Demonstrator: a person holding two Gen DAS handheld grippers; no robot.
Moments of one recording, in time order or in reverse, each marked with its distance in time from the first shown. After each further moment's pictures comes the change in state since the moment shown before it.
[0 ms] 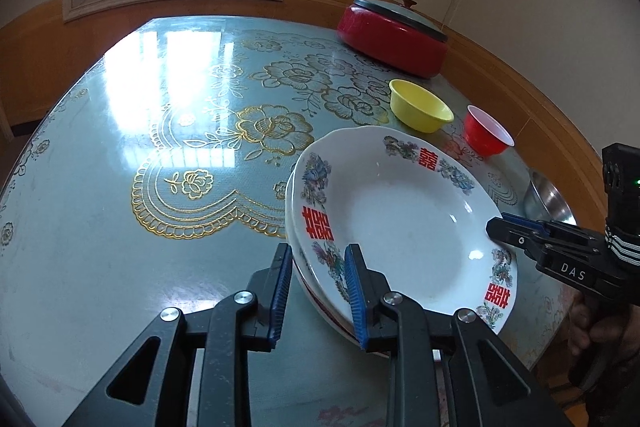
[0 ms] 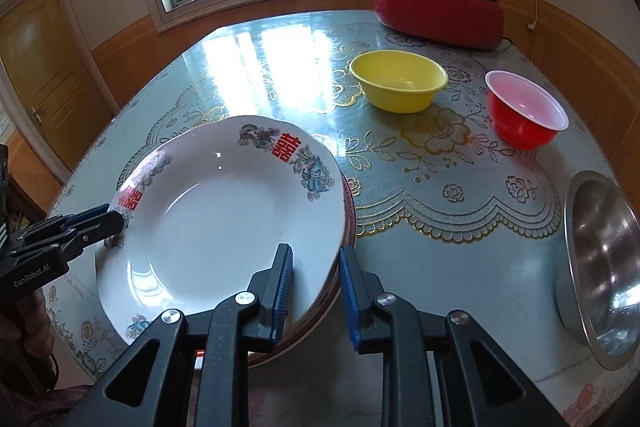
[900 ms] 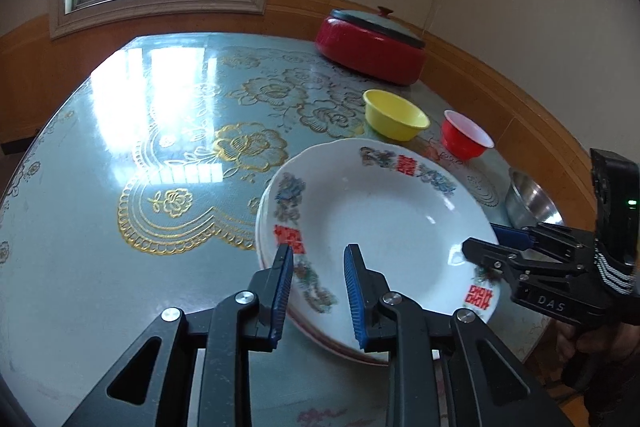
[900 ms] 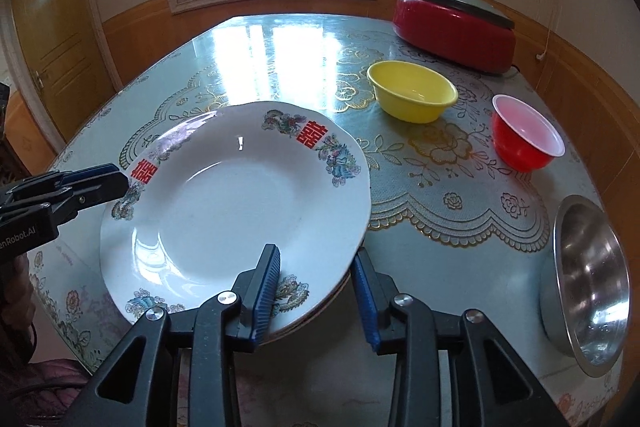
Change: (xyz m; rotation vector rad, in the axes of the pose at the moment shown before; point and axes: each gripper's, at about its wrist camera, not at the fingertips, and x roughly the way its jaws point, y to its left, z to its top) left arm -0.014 -0.017 0.004 0.061 -0.059 -0.059; right arm -0.008 0.016 -0.010 -0.105 -0.005 -0.028
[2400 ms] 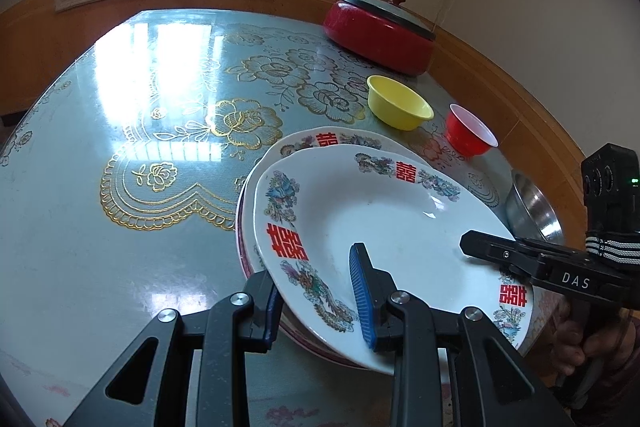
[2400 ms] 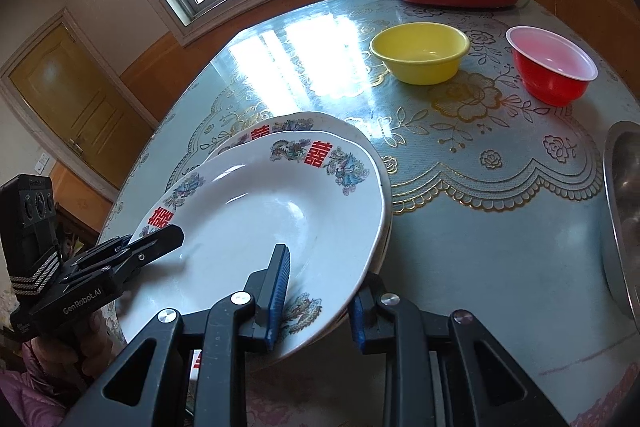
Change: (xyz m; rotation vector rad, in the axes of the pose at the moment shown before) left arm 0.020 -0.002 -0.002 -0.093 0.070 0.006; right arm 0.007 -0.032 0.003 0.243 0.040 0.256
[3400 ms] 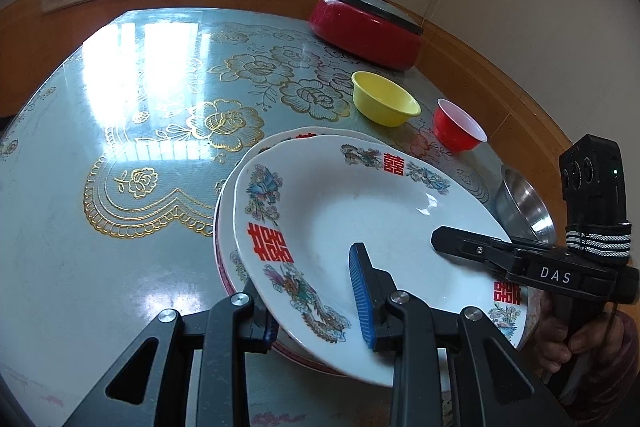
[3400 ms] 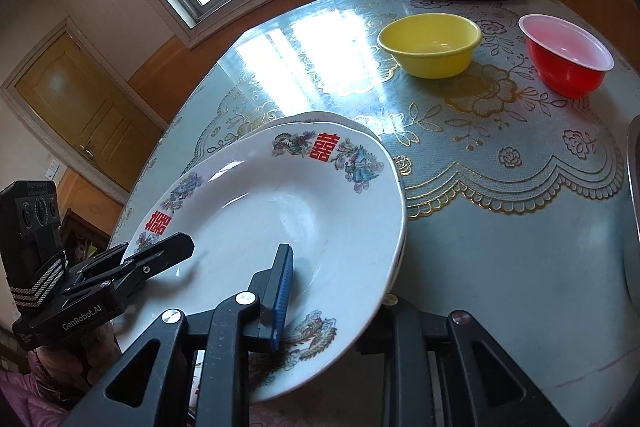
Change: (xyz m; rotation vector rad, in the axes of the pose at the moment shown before) left arm 0.007 -0.007 0.005 0.023 0.020 -0.036; right arm 0.014 -0.004 0.004 0.026 0.015 0.062
